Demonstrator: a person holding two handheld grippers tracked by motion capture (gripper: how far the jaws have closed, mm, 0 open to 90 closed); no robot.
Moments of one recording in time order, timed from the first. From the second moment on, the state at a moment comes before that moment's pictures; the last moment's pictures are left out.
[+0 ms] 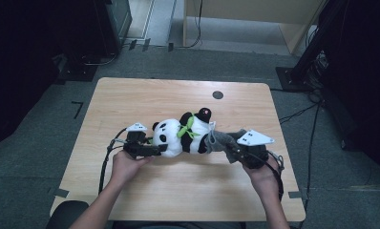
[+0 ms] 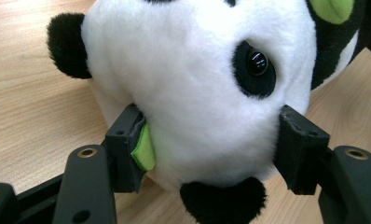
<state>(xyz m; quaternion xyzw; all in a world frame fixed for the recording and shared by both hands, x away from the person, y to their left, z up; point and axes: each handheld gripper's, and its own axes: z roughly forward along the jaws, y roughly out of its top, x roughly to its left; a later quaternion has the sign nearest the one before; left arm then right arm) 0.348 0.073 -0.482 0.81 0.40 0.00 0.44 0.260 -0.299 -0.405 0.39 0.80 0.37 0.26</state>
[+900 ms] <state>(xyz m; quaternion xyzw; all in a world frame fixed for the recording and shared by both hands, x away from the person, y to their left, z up) 0.348 0.072 -0.482 0.81 0.39 0.01 0.44 0.264 -0.217 -0.443 0.27 0.86 0.37 0.21</state>
